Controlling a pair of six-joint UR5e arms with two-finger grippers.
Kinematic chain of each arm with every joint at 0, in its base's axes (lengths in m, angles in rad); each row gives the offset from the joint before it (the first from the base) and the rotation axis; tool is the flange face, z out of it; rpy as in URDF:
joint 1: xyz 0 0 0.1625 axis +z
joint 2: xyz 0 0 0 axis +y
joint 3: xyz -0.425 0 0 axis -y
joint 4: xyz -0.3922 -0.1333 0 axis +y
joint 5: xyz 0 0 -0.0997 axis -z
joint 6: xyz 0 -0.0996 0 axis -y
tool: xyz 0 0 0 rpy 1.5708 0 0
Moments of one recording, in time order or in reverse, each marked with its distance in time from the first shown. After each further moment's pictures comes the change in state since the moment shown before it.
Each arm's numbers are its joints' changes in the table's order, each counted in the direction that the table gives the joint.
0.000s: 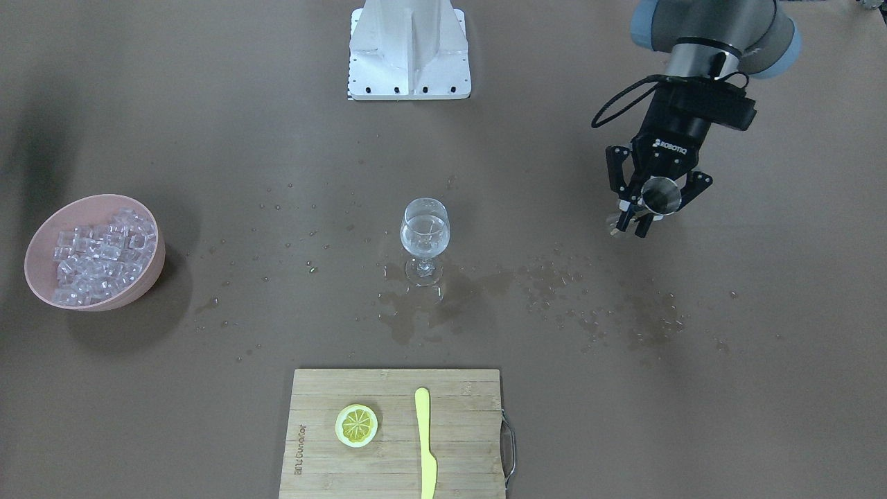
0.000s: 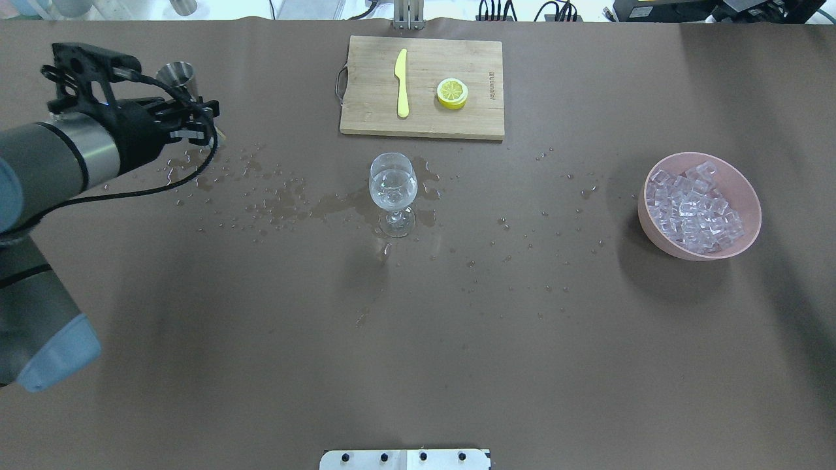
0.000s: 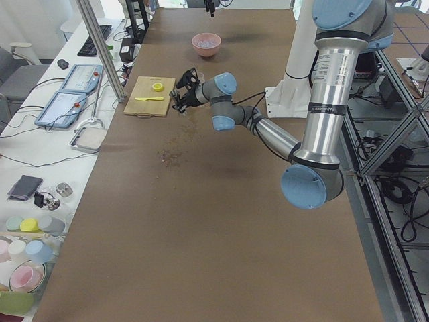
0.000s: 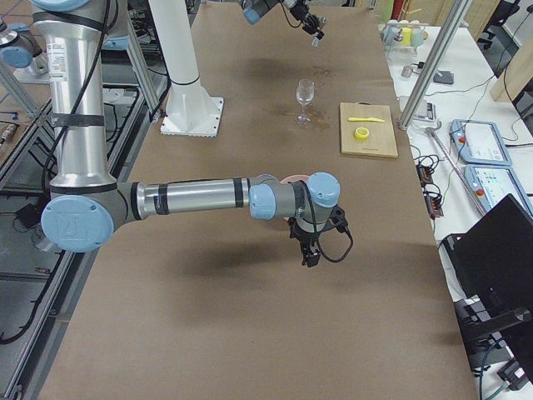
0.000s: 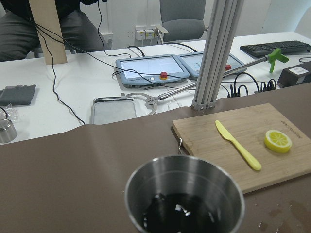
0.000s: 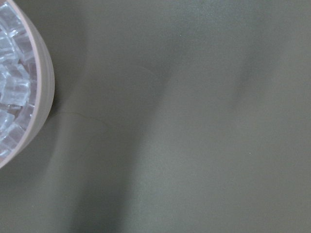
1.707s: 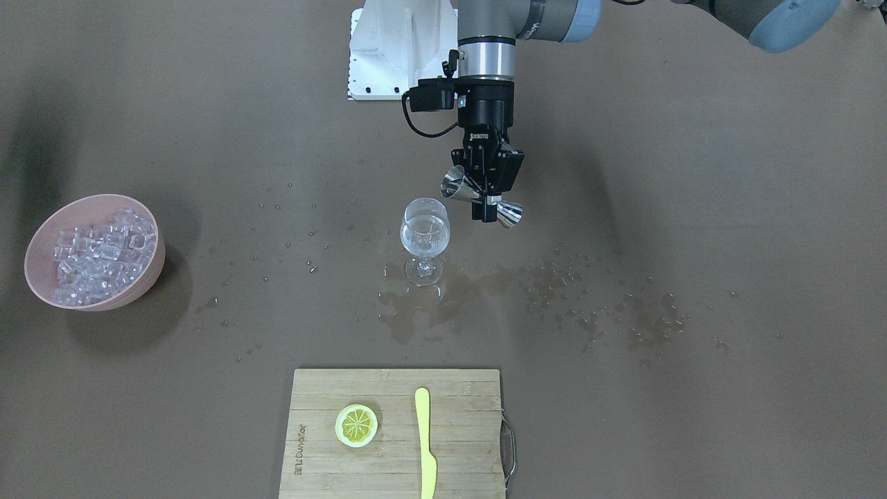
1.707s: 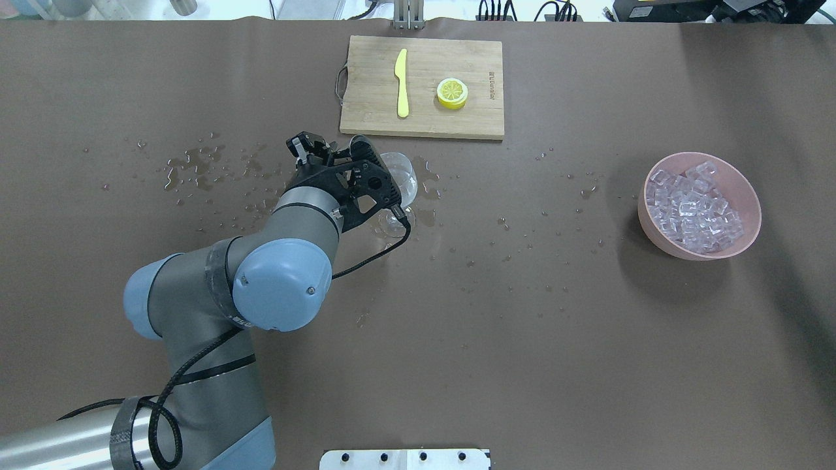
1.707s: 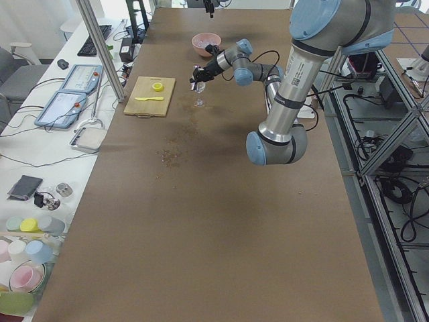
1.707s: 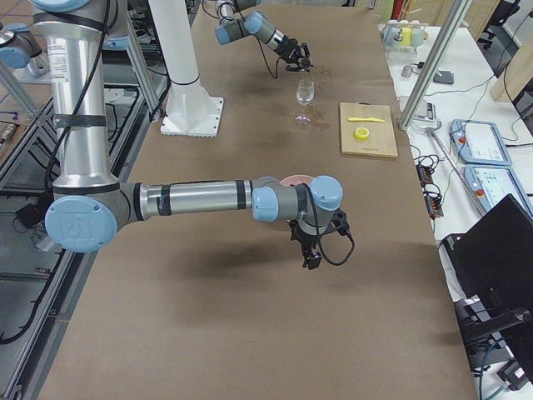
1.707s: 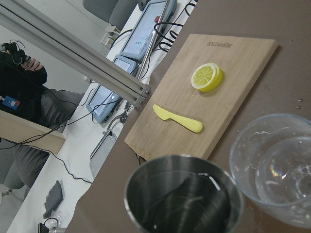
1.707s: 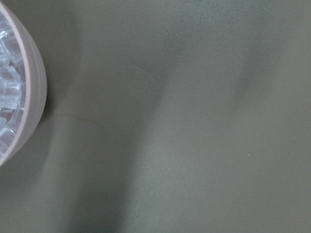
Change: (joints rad) left arm 0.308 0.392 0.092 -0.644 0.427 0.716; right arm -0.001 -0.012 -0.027 0.000 0.000 0.000
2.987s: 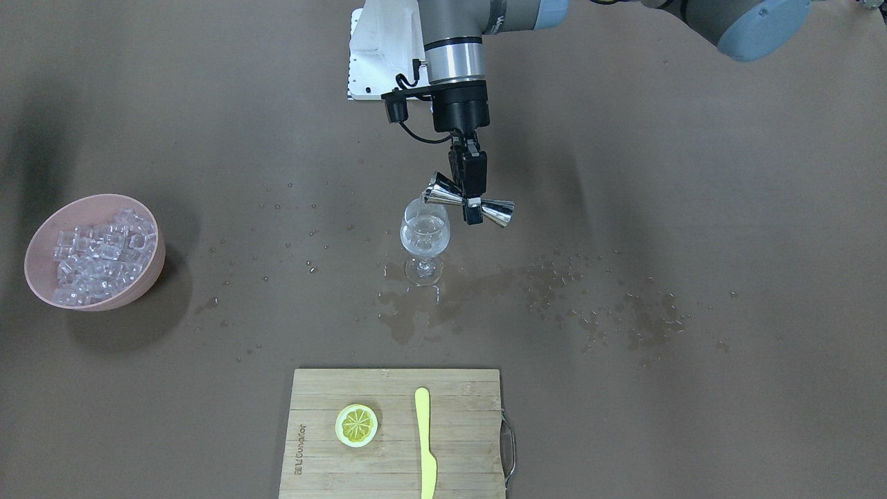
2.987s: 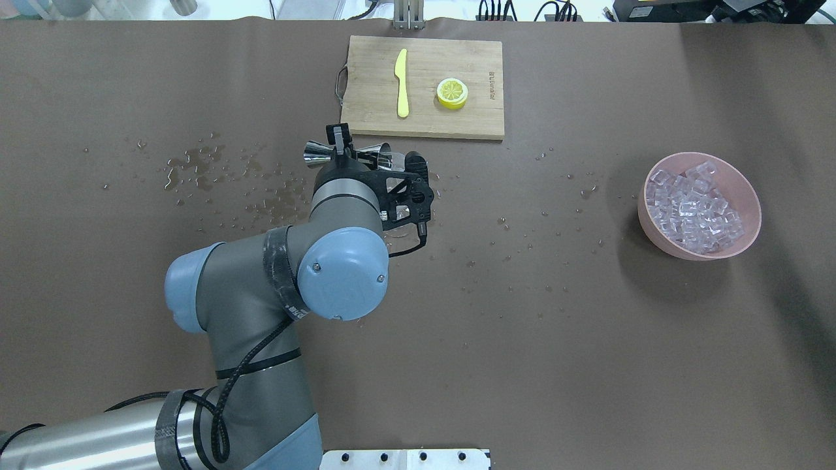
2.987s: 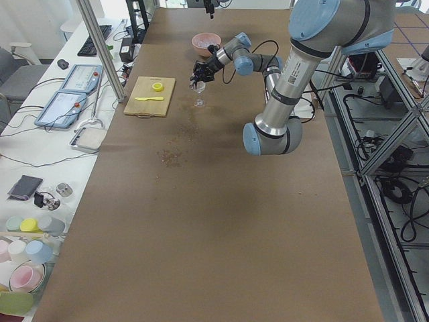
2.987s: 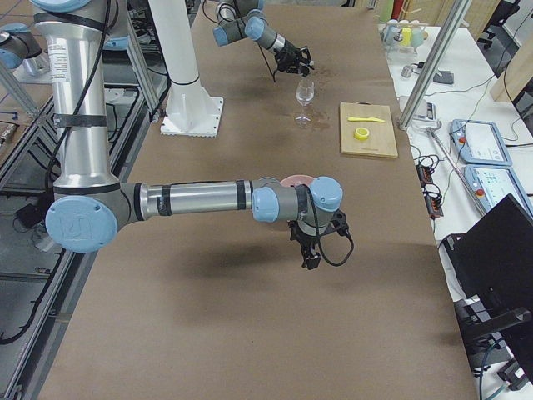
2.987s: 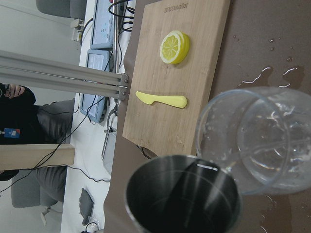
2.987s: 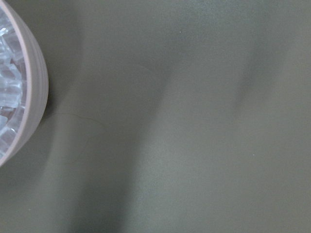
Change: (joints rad) left arm 0.004 0.129 0.053 -0.223 0.026 0.303; right arm -0.008 0.000 -0.005 0.000 0.006 0.000
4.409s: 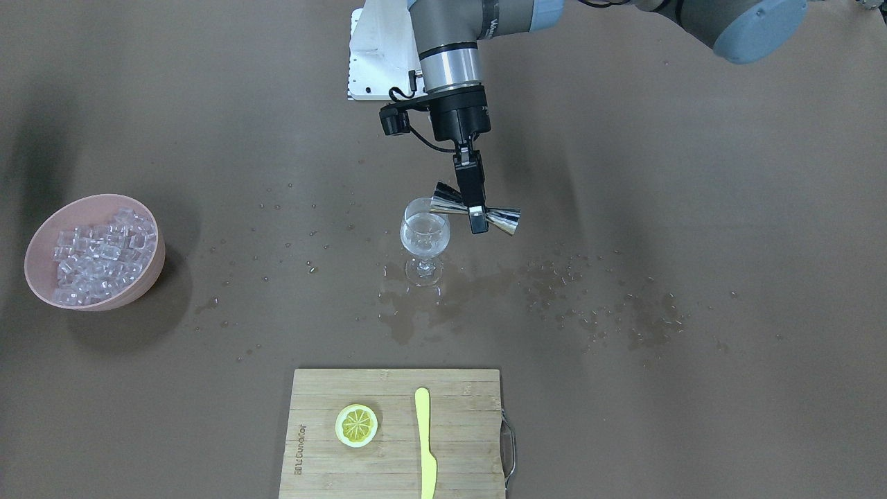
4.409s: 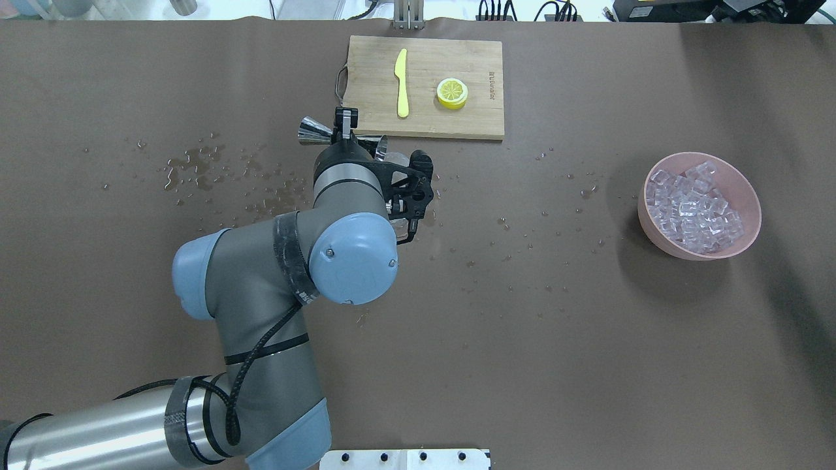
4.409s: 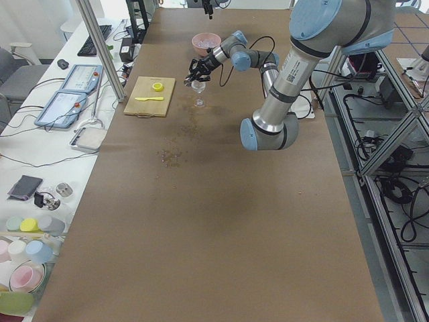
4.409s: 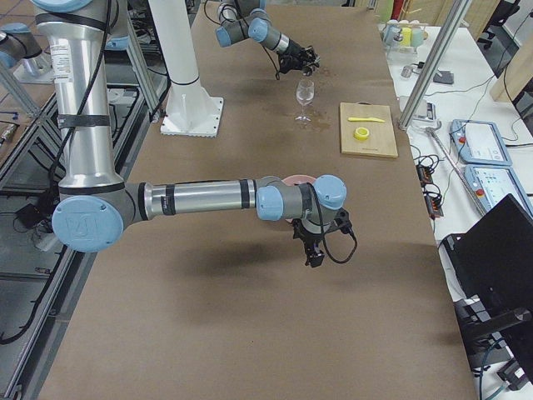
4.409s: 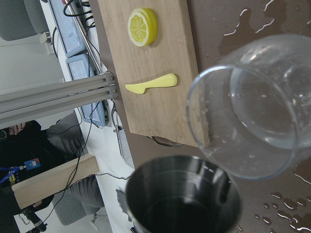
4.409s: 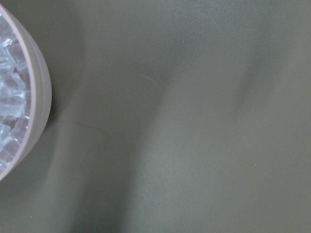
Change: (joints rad) left arm -0.023 0.001 0.013 0.004 0.035 0.130; right arm -0.006 -0.022 -0.016 0.000 0.000 0.000
